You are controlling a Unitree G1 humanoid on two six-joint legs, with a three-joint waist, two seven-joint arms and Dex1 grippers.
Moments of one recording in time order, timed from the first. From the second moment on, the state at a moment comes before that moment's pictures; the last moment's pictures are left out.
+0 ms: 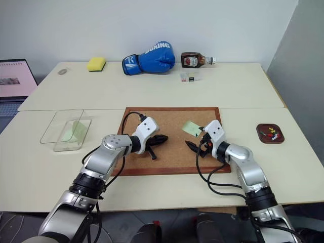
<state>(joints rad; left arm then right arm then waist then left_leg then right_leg) -0.57 0.43 -0.25 0.19 -0.03 0.45 -0.77 -0.46 -0.34 0.16 0.18 0.20 0.24 0.65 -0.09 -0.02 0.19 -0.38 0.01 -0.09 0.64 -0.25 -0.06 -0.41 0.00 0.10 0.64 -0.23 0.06</state>
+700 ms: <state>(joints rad) -0.57 0.43 -0.25 0.19 -0.03 0.46 -0.77 -0.54 -0.29 0.14 0.40 0.14 0.14 0.65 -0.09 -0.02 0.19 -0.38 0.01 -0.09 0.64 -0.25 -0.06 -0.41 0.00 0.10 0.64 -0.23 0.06</state>
